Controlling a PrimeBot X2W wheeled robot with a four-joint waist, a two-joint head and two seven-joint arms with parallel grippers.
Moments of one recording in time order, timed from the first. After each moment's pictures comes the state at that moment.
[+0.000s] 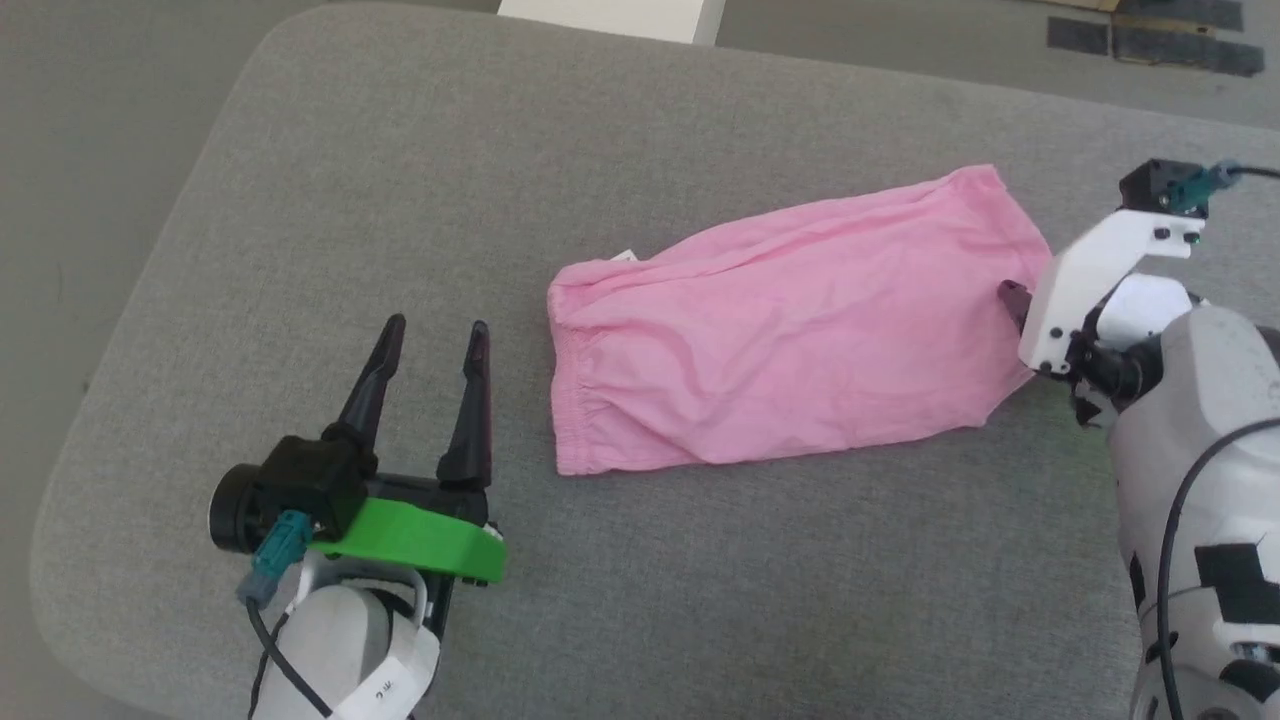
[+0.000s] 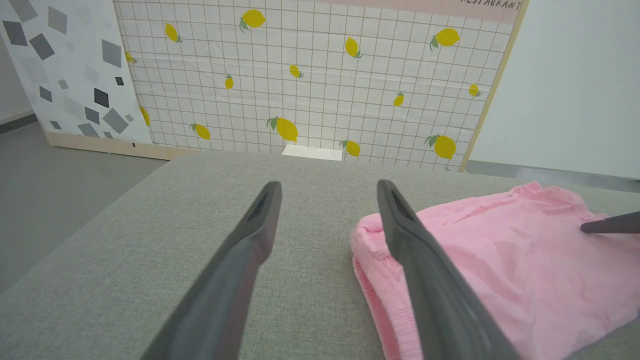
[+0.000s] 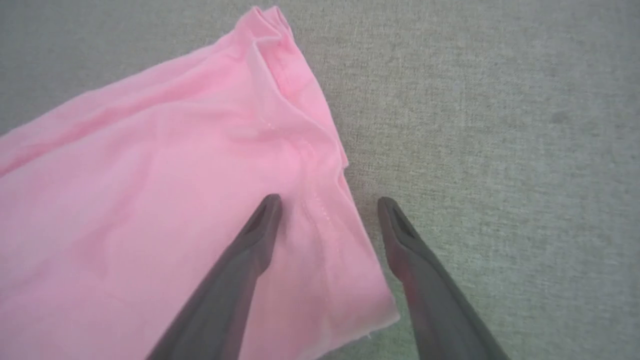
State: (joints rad) left arm -0.19 0.06 -0.10 0.06 -0.17 -0.12 -0.26; right arm -0.85 -0.06 -0.42 0.93 -0.12 0.13 0.49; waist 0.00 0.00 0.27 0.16
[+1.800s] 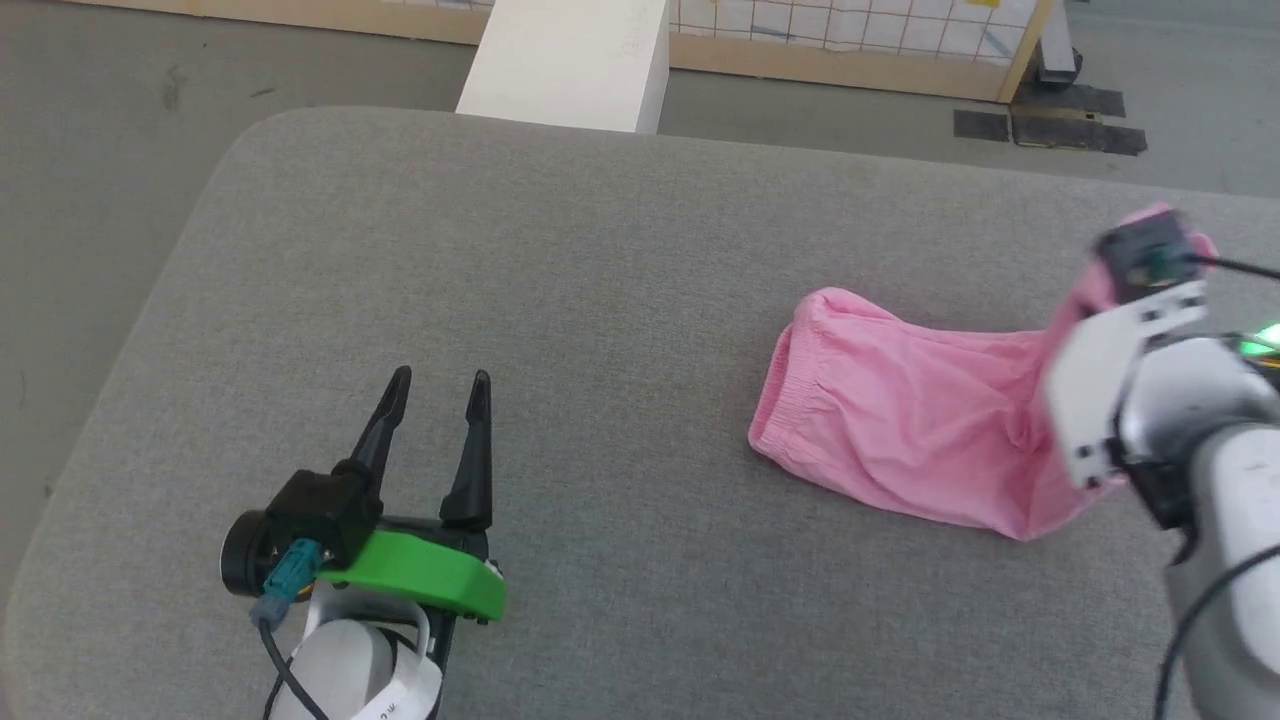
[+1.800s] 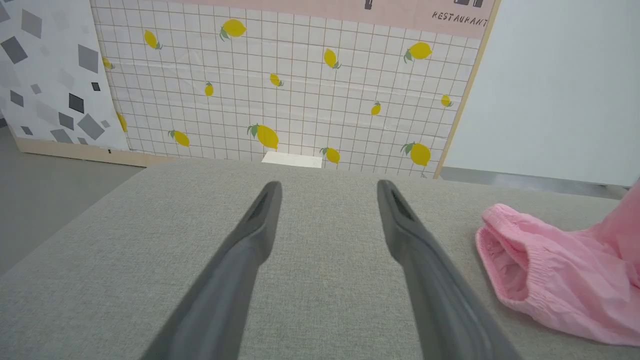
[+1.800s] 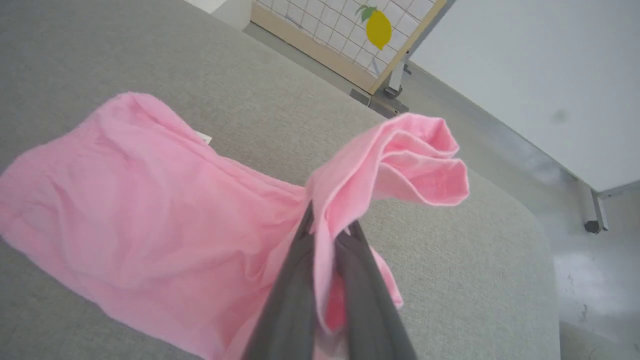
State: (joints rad) left arm -0.14 0.05 -0.10 0.11 -0.18 -0.12 -0.26; right arm -0.40 -0.25 0.03 0.04 -0.09 0.13 0.76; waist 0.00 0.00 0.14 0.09
